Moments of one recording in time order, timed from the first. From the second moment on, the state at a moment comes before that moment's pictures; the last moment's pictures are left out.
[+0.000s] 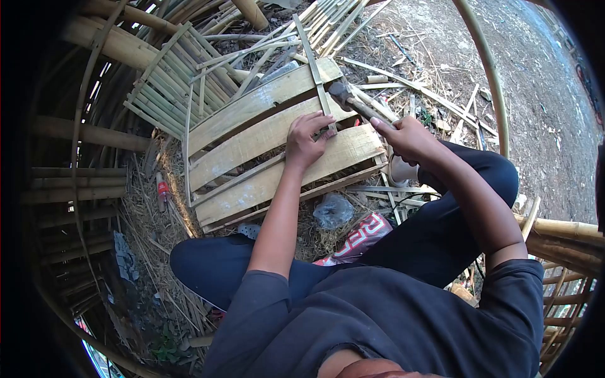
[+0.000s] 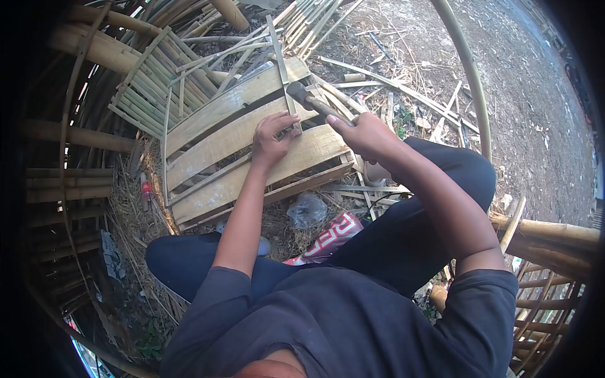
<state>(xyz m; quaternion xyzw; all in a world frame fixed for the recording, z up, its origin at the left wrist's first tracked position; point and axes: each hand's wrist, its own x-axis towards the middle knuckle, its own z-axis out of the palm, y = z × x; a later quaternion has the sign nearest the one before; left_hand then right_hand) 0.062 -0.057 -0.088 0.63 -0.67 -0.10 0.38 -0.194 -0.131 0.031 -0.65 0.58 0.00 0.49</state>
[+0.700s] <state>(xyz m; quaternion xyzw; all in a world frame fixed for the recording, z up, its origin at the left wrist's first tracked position) 0.069 -0.070 -0.100 0.57 -0.55 -0.36 0.49 -0.207 -0.130 0.034 -0.68 0.56 0.01 0.48</state>
